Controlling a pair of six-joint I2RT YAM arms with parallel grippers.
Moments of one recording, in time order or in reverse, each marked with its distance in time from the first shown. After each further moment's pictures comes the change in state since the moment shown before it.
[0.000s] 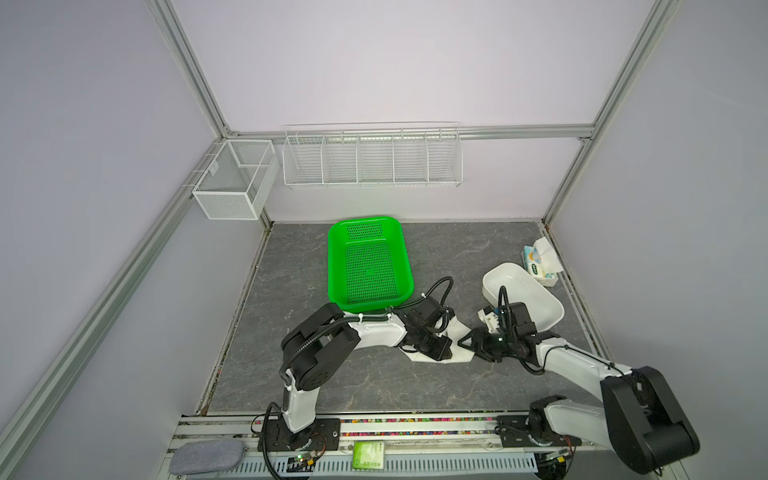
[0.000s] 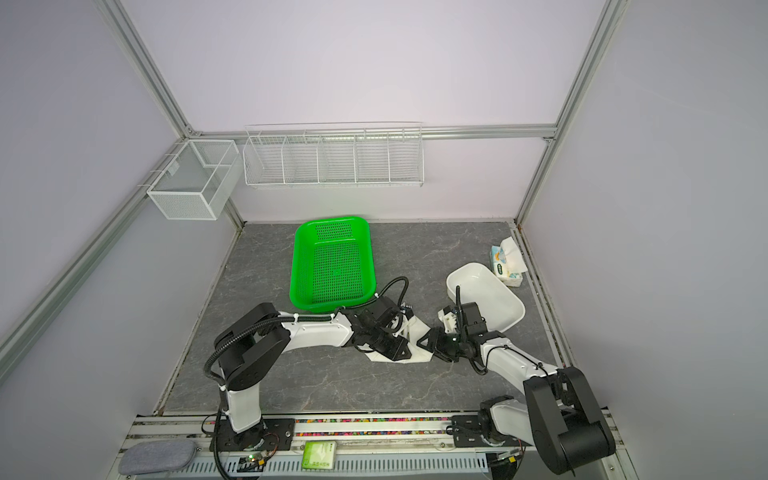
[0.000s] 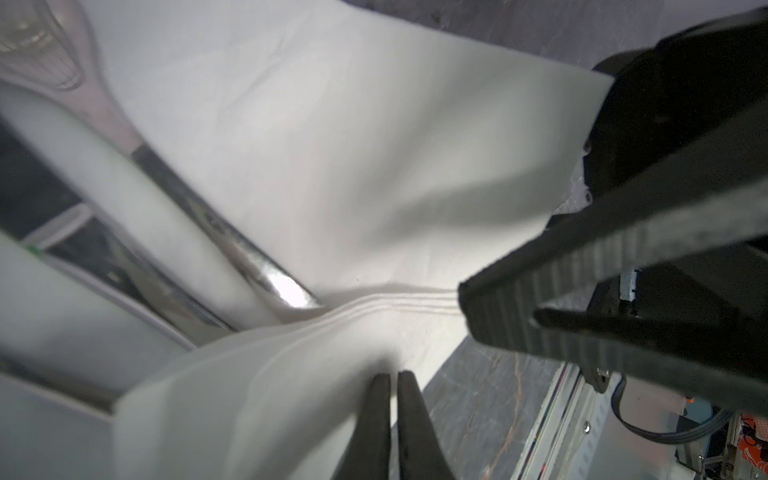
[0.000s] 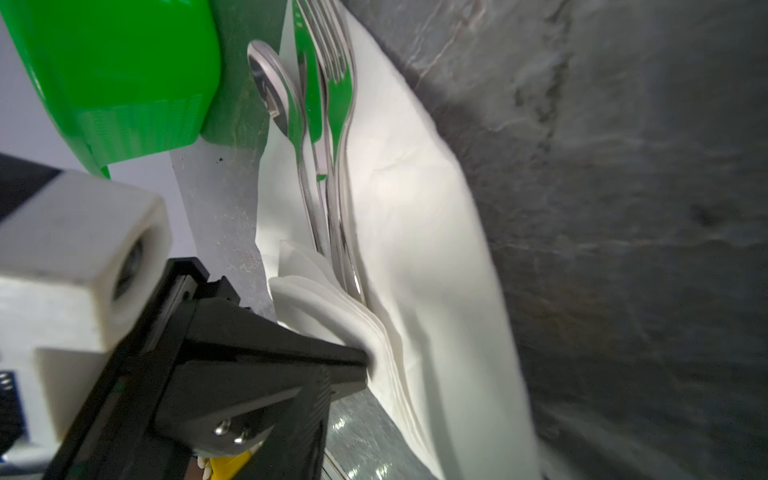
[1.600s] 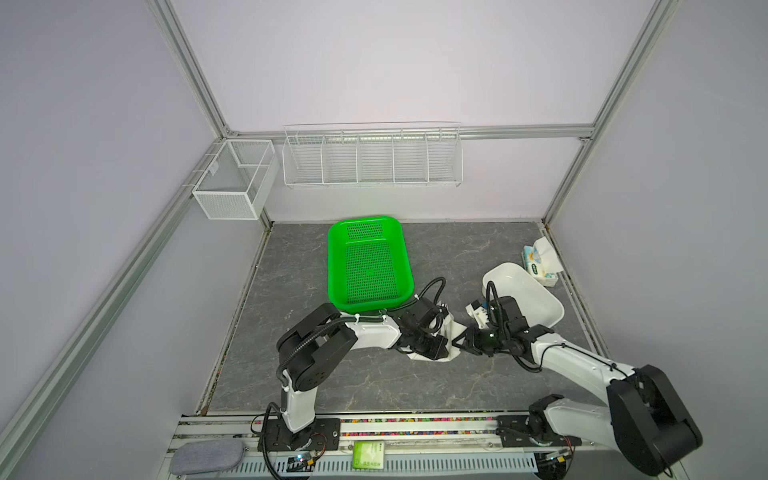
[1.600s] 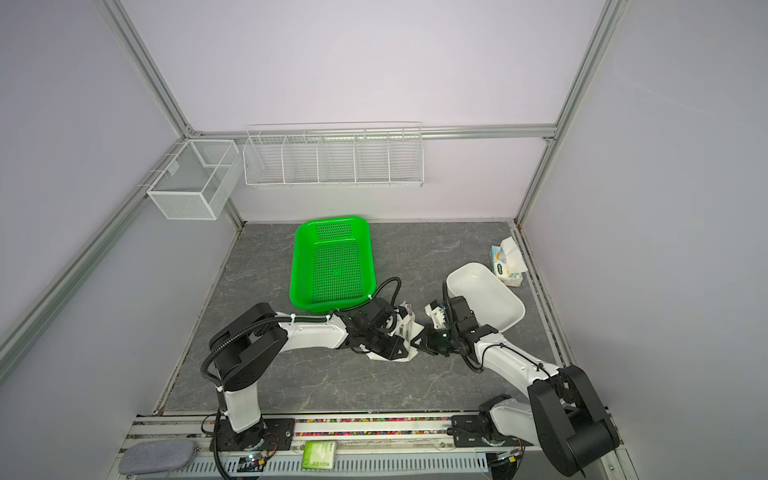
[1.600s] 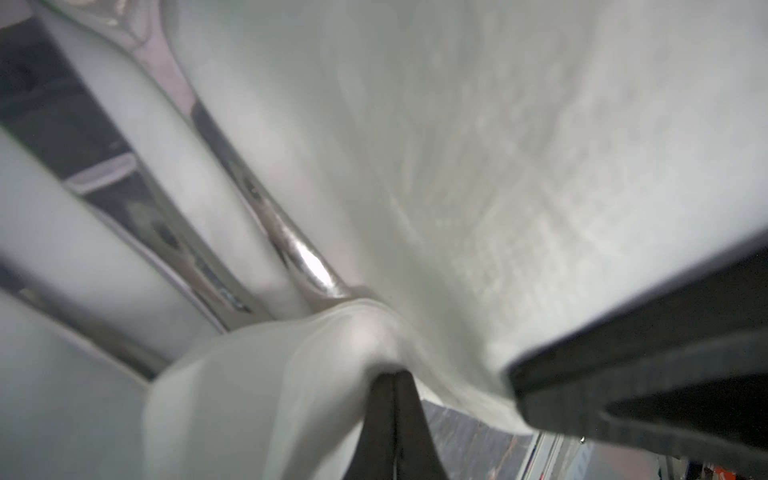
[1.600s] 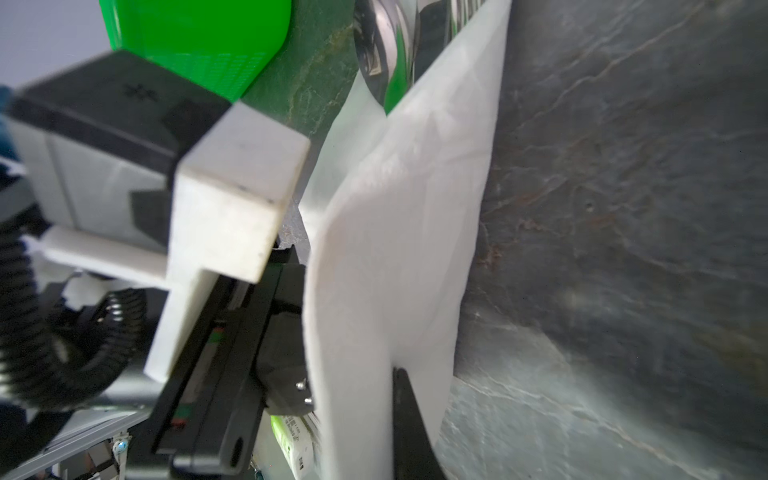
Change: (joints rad) left arm 0.032 -0.029 -0.087 0.102 0.005 -0.066; right arm 0.126 -0.022 0.085 -0.031 0.020 0.027
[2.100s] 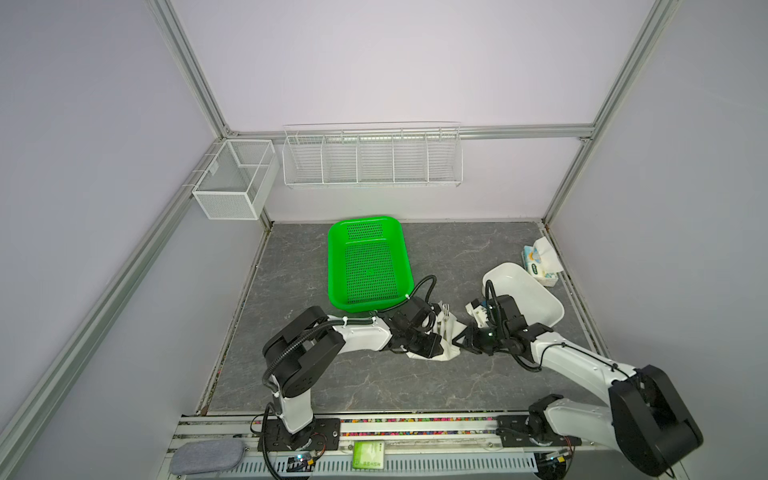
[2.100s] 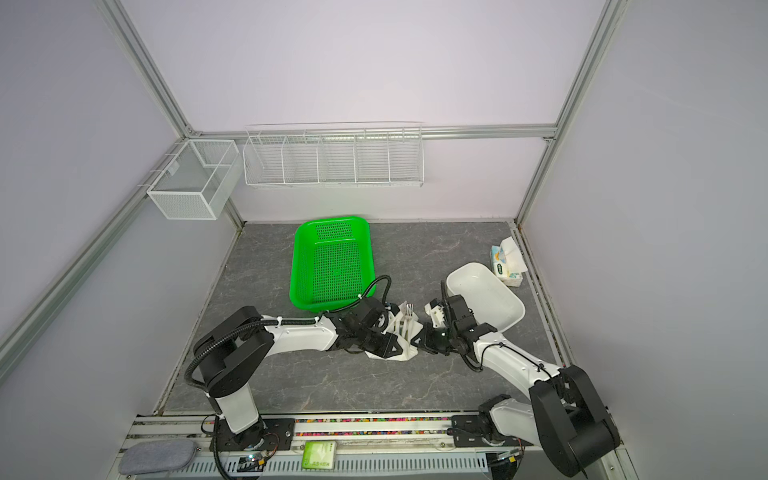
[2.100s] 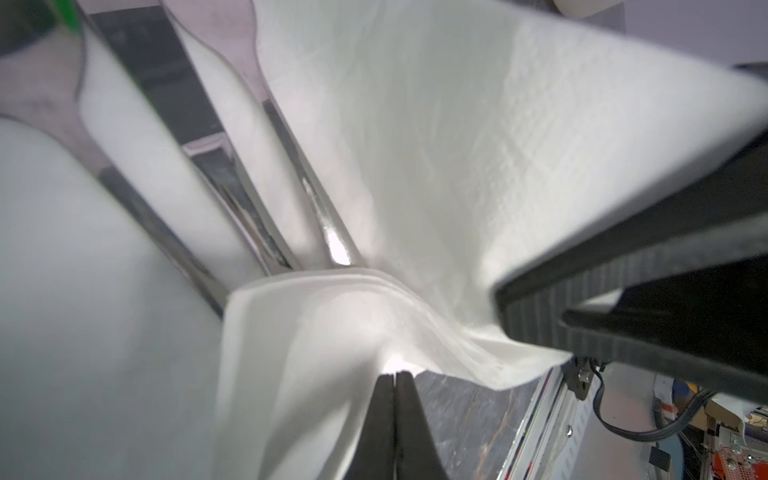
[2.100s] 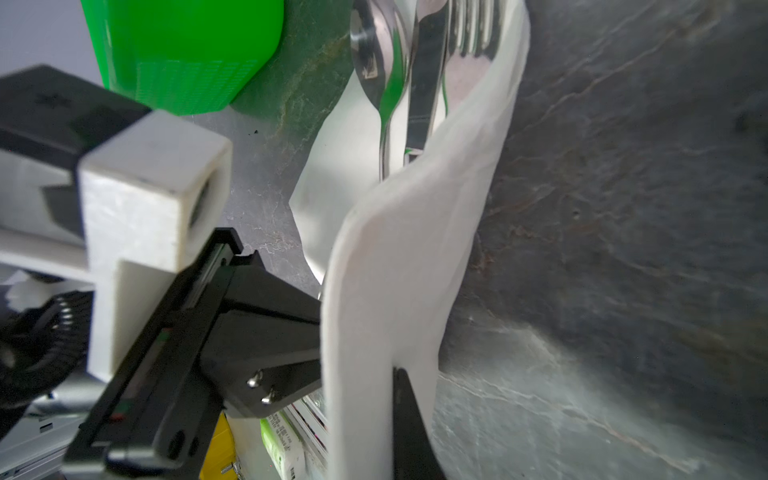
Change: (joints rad) left arm 0.023 -0.080 -0.077 0.030 -0.011 -0.028; right arm 0.020 0.003 0.024 -0.021 0.042 0.000
